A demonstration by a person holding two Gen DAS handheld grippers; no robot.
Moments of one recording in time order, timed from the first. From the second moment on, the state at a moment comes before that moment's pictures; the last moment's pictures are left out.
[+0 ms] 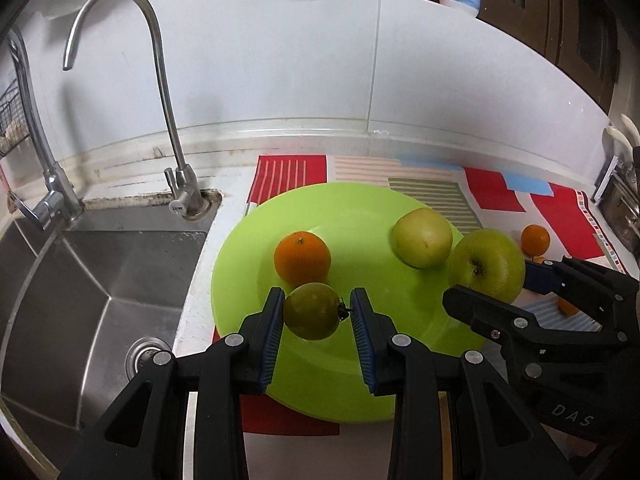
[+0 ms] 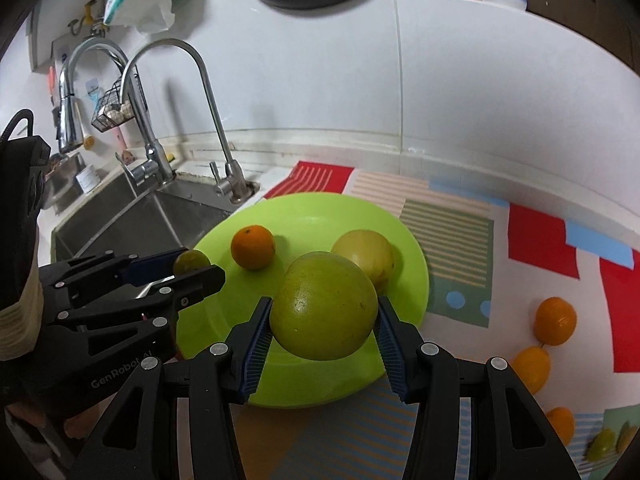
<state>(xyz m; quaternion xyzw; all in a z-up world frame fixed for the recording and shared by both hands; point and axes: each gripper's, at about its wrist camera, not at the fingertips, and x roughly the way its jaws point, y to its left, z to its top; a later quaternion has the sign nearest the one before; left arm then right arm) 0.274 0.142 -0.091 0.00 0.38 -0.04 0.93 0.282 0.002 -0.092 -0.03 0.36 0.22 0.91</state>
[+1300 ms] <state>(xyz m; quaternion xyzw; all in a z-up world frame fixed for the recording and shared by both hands) 0.162 0.087 -0.019 0.01 0.28 -0.03 0.96 0.165 -0.080 -0.028 0.01 0.28 0.11 0.95</state>
